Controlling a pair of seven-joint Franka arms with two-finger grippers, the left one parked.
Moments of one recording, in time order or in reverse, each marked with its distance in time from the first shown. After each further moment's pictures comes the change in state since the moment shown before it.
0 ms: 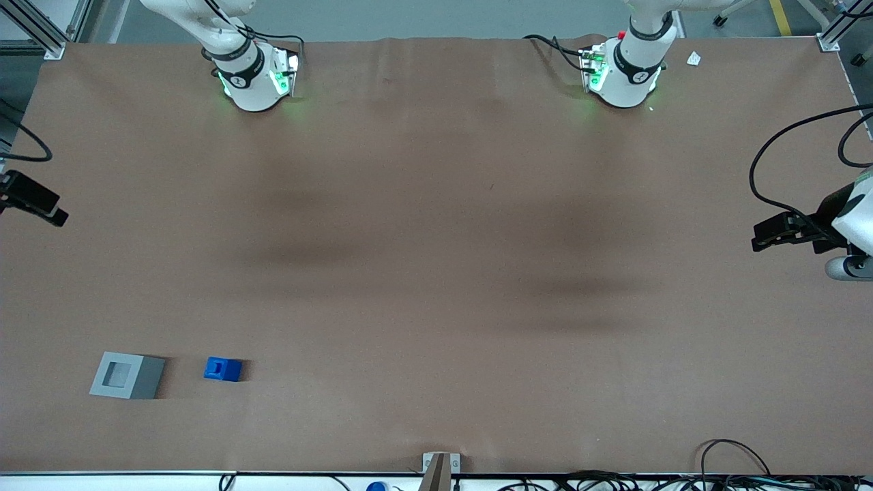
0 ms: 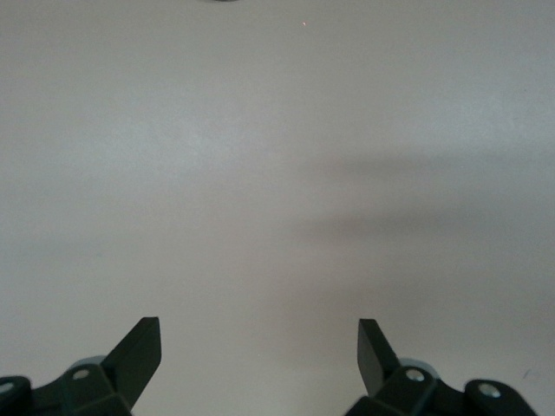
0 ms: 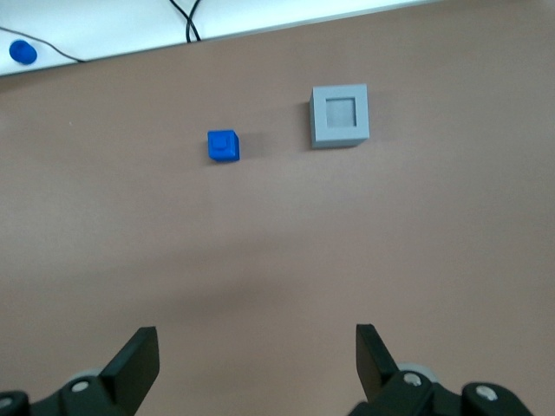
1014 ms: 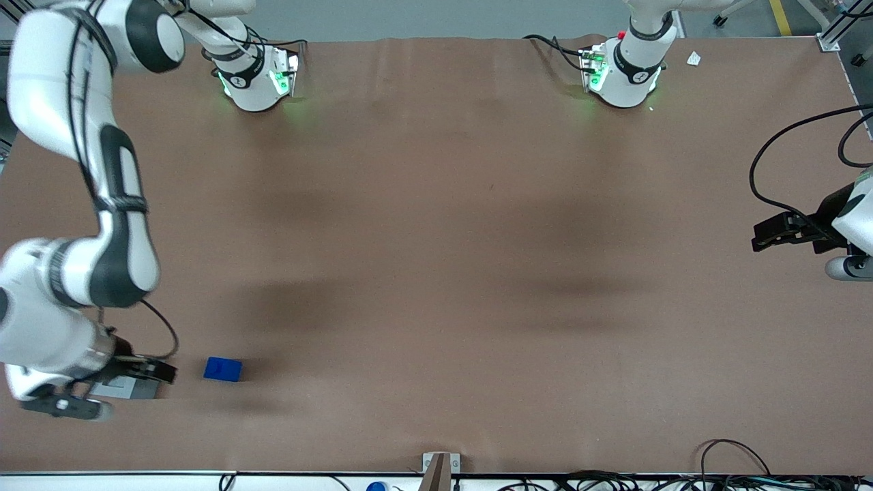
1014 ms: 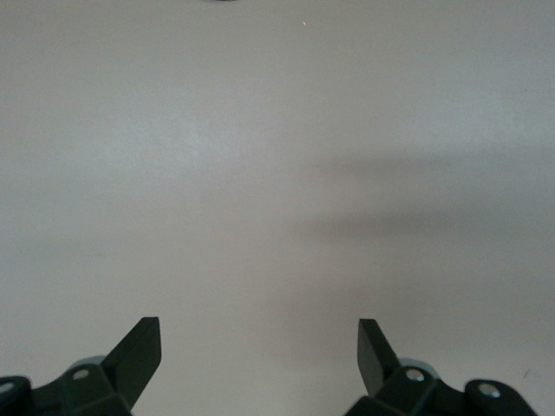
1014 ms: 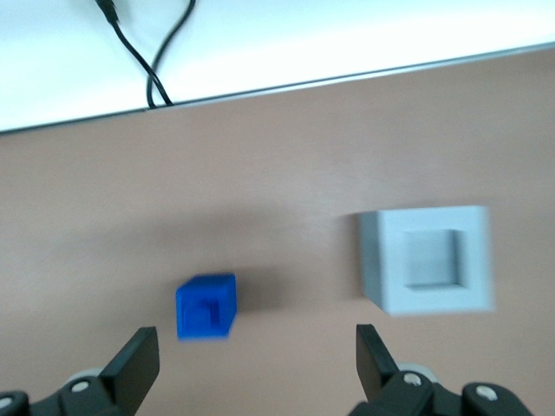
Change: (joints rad) arm 0.018 0.640 -0.005 0.339 -0.036 0.362 0.018
